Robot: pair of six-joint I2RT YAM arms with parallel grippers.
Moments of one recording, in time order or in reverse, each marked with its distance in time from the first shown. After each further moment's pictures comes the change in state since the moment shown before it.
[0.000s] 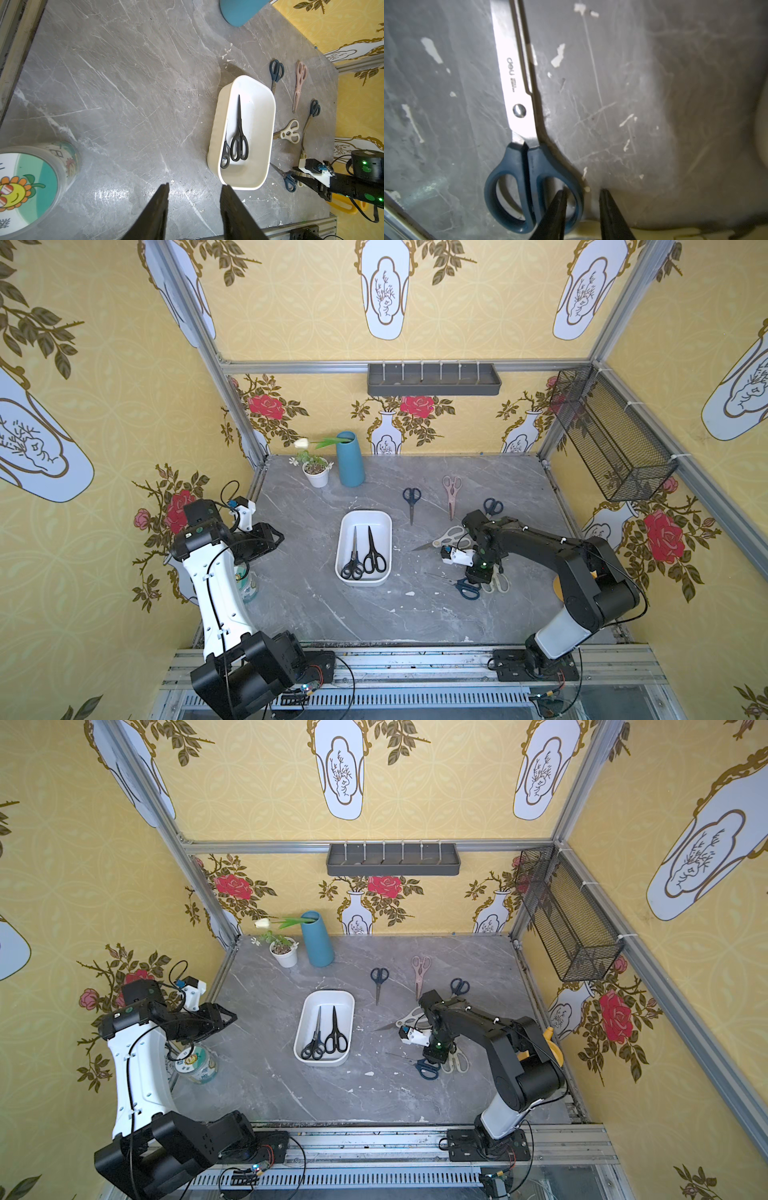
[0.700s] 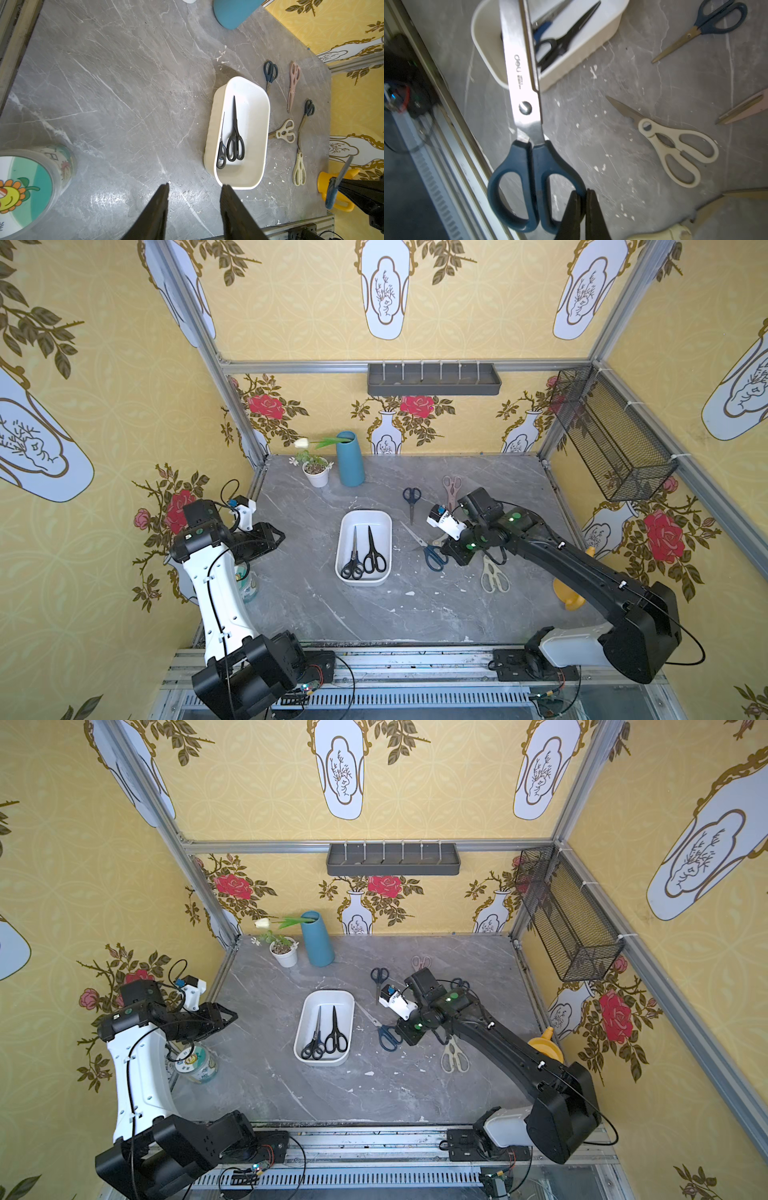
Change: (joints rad) left arm 0.000 -0.014 0.000 0.000 0.028 0.004; right arm 0.242 -0.259 0.247 0.045 -0.176 0.739
